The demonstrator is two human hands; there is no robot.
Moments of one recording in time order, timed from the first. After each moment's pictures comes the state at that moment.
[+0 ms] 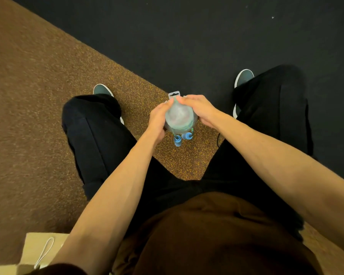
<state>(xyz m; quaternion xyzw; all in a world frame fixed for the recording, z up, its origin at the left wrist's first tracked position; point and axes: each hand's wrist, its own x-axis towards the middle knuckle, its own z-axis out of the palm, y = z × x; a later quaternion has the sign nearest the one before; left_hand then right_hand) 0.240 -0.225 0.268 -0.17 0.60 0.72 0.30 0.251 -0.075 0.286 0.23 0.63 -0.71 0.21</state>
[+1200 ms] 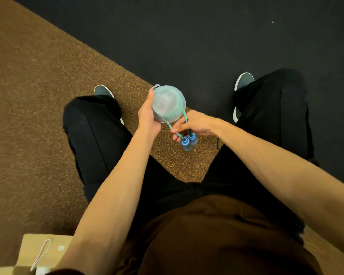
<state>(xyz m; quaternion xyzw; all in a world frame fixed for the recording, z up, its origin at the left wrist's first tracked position) 0.213 -0.243 0.262 -0.30 0.47 0.80 0.21 0.268 -0.085 0.283 0.10 0.59 -0.68 0.42</state>
